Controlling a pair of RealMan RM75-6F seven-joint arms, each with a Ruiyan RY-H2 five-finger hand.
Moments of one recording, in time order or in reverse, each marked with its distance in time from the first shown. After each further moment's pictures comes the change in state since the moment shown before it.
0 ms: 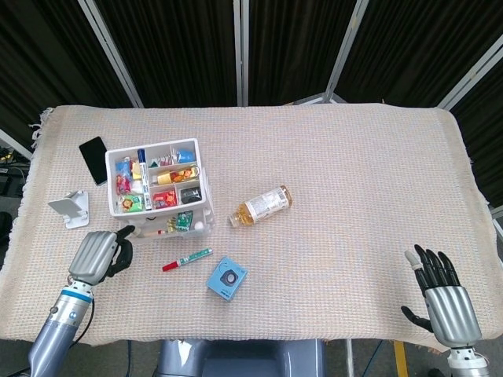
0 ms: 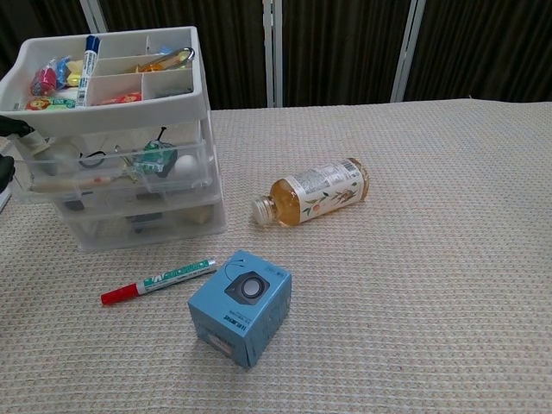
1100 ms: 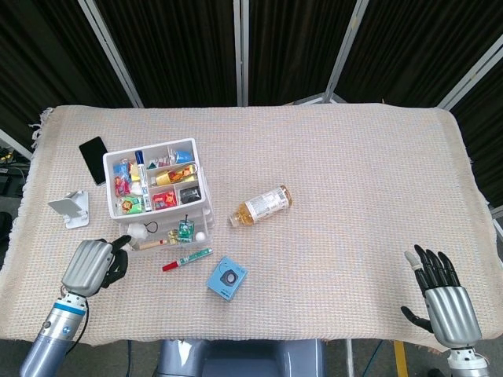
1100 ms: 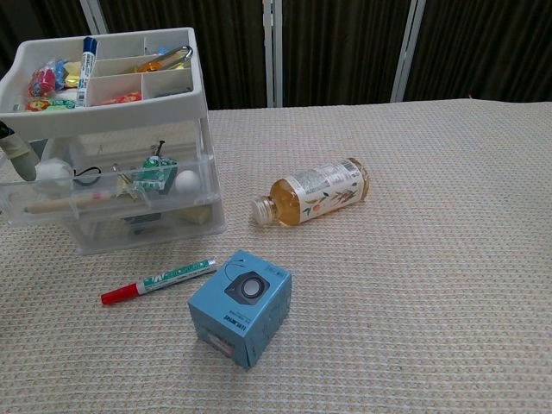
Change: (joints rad) left arm 0.047 0.007 0.055 0.002 0.119 0.077 0.038; right arm 0.000 0.001 -0.001 -0.002 -0.001 -0.001 0.003
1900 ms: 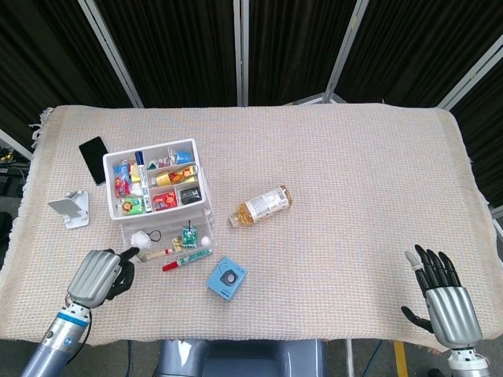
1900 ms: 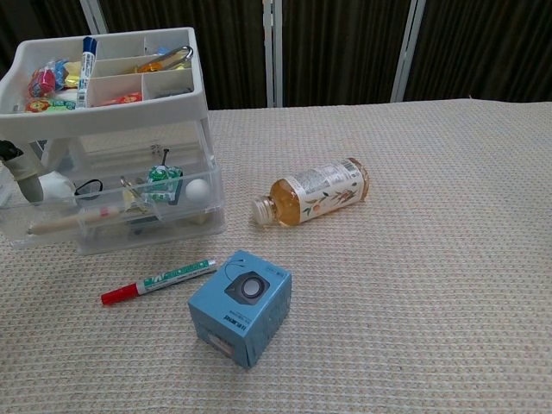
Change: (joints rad) left arm 0.012 0.020 0.053 -0.042 0.069 -0.015 0.010; right arm -0.001 0.000 -0.001 -0.001 -0.002 0.002 -0.002
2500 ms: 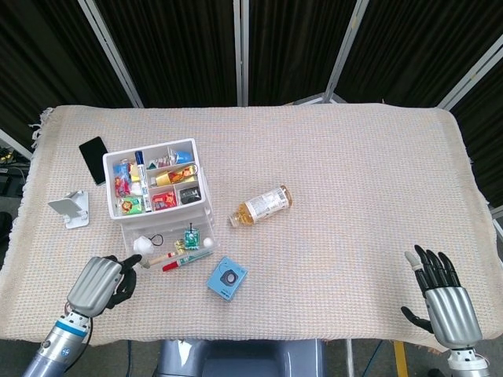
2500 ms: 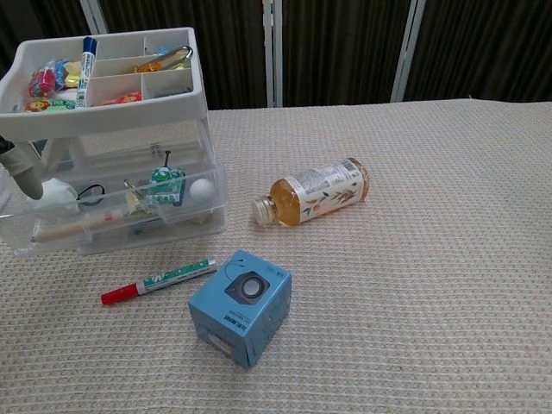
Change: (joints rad) left arm 0.023 0.018 0.029 -0.018 0.076 0.032 -0.019; right arm 0.000 0.000 -0.001 -0.001 0.000 -0.001 -0.001
